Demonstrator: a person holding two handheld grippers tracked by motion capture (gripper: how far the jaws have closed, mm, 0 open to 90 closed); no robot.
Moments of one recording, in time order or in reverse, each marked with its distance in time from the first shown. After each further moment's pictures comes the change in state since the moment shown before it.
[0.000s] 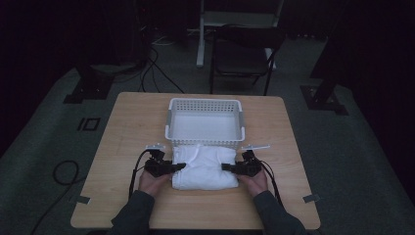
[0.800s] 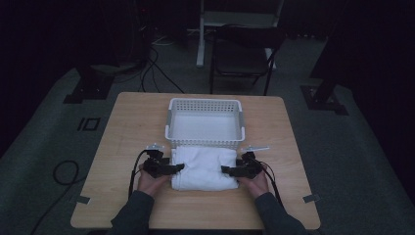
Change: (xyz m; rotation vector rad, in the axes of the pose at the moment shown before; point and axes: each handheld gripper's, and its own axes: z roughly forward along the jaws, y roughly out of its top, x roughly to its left) left arm 0.004 -0.002 -0.002 0.000 0.093 -0.056; right arm 0.000 -0.004 0.001 0.004 -0.095 -0.035
